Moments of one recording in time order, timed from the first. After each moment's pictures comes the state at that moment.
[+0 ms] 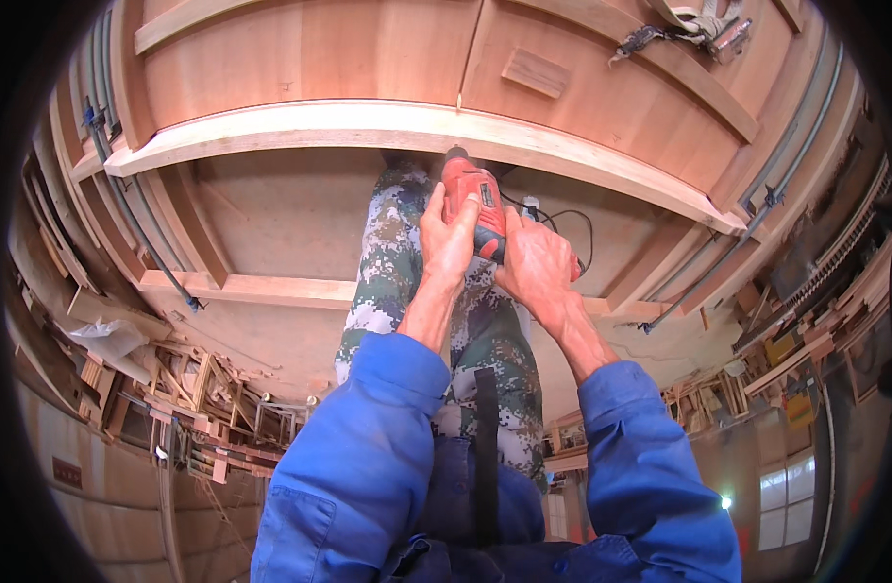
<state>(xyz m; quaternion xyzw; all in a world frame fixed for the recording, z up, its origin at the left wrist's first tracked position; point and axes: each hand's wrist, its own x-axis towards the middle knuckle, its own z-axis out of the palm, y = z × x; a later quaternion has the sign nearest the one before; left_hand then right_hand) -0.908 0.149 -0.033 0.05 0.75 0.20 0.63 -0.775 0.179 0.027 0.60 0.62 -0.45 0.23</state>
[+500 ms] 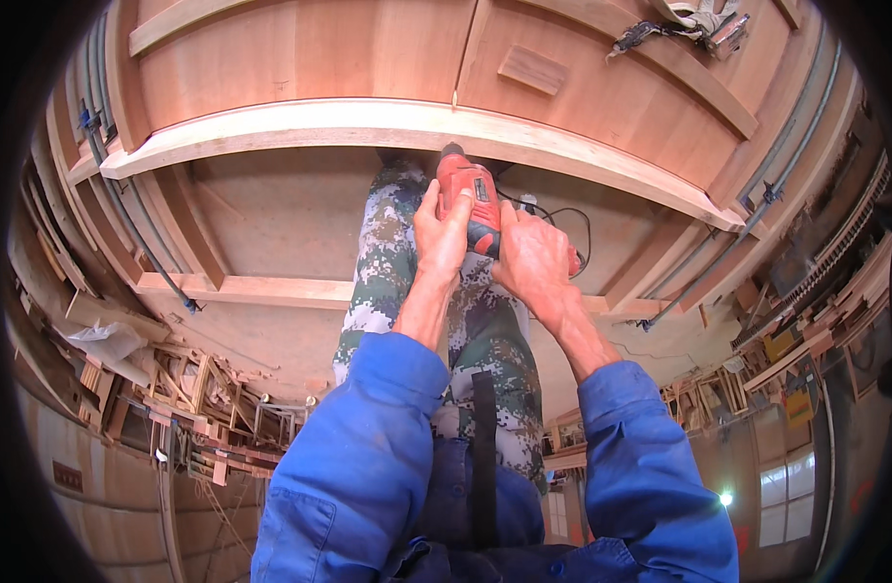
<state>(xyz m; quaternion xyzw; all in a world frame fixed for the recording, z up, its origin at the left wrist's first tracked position) -0.911 0.149 -0.038 0.00 0.72 0.23 0.65 -0.775 0.179 0.021 0.60 0.63 -0.44 0.22</state>
